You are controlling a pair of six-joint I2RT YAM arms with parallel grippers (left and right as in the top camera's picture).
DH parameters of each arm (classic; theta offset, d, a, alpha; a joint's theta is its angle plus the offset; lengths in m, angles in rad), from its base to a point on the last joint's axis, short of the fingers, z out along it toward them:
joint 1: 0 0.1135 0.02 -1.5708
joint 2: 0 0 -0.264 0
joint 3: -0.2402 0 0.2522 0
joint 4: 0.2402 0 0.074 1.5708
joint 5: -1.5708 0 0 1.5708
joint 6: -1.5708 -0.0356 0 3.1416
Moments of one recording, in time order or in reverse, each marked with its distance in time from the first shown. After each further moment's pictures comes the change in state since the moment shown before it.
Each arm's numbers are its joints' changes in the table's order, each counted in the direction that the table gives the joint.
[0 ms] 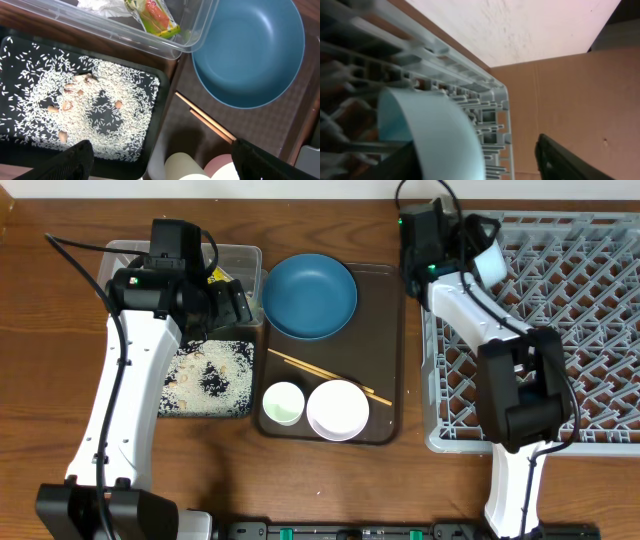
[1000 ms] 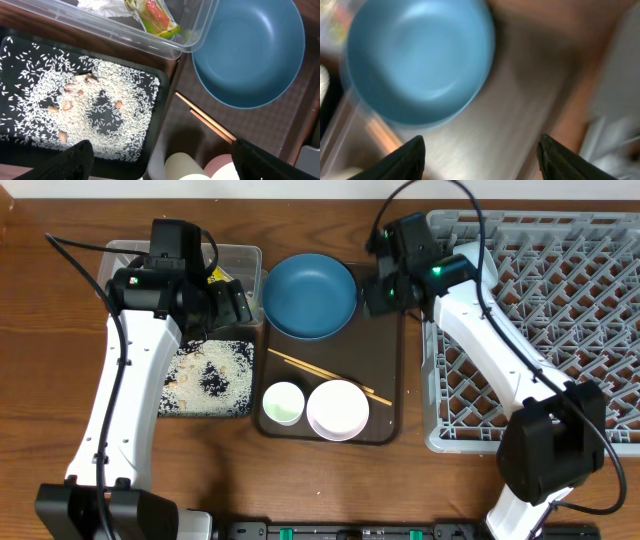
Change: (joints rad) left arm 0.000 0.000 0.000 0.000 0.000 0.000; right arm 0.104 -0.275 0.002 0.715 1.294 -0.772
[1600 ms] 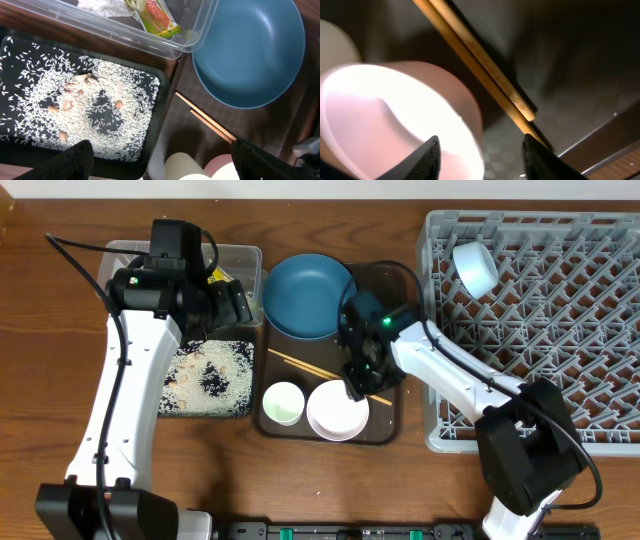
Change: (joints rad) left arm 0.000 0.000 0.000 0.000 0.000 0.000; right arm 0.177 0.001 0.291 0.122 0.043 -0.022
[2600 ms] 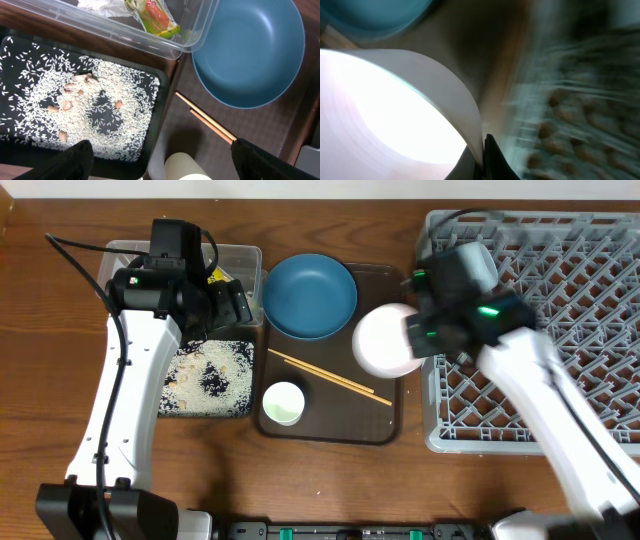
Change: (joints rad) left arm 0.000 0.000 0.000 0.000 0.000 0.000; right arm -0.200 -0.379 -0.122 0.138 -0.306 -0.053
